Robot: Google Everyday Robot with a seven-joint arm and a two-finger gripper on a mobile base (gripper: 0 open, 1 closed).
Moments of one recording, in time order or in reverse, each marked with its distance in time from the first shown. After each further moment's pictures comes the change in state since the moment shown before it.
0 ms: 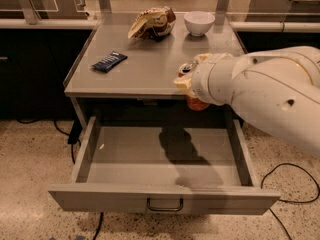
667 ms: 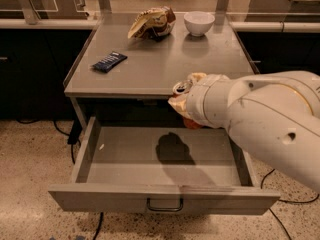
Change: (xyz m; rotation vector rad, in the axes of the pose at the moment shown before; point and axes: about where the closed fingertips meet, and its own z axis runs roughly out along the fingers) arm 0.016 0.044 -0.016 -0.049 0.022 -0.019
